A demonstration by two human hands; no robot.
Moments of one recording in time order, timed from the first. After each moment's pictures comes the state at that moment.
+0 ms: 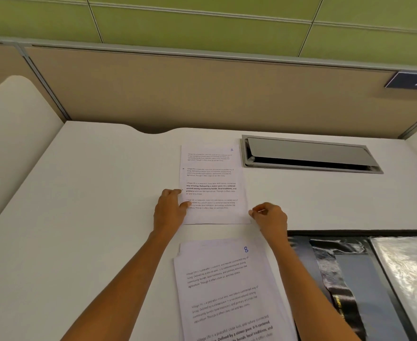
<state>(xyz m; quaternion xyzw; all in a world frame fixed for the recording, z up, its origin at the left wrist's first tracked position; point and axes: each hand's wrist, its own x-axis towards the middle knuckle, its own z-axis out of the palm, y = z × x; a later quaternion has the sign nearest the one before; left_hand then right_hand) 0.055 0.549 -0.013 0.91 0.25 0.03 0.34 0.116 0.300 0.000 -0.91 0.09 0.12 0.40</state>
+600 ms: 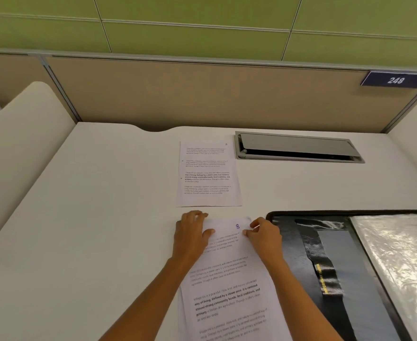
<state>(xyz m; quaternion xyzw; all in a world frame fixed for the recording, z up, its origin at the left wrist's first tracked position) -0.045 0.458 -0.017 0.96 0.12 0.03 0.25 0.020 0.265 -0.001 -0.94 0.05 0.14 0.30</state>
